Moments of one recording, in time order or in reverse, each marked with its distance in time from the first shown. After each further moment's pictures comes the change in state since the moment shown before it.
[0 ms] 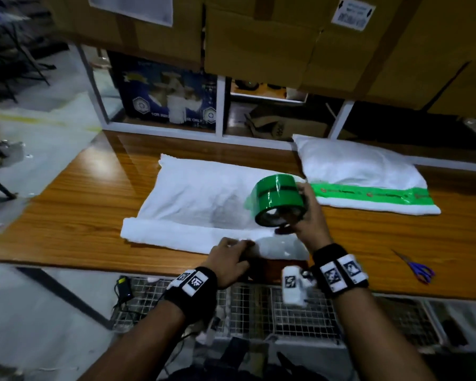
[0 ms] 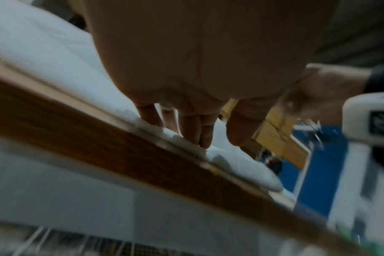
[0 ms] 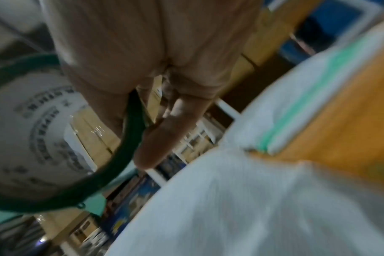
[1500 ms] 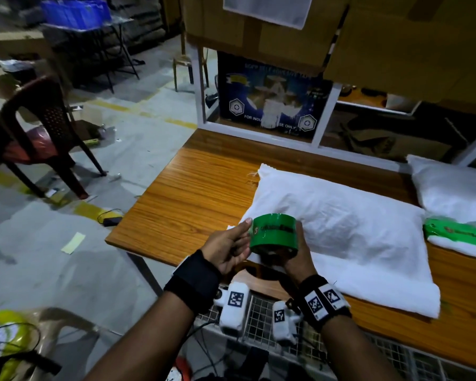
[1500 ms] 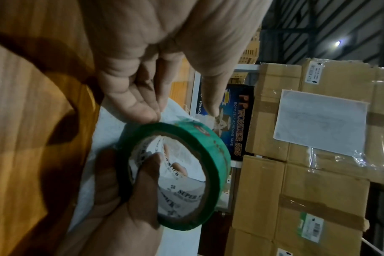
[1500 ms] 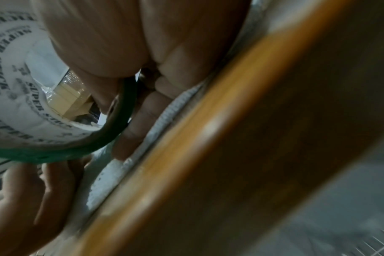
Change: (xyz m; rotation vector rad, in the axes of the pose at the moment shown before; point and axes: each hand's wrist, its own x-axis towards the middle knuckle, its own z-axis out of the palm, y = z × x) left_hand -0.053 -0.162 -0.117 -1.683 0.315 -0.460; right_hand 0.016 0.040 0.254 0.511 -0.135 0.436
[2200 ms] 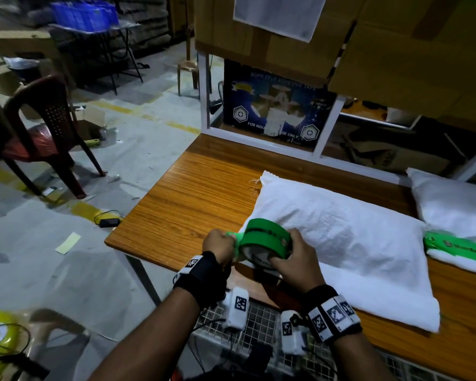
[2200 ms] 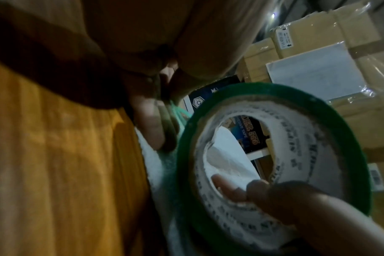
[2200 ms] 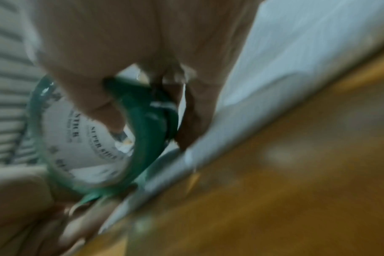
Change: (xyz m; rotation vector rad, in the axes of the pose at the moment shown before) left_hand 0.026 0.006 -0.015 0.579 0.439 0.279; right_hand -0.007 -0.023 -0.006 -1.053 0.015 -0.417
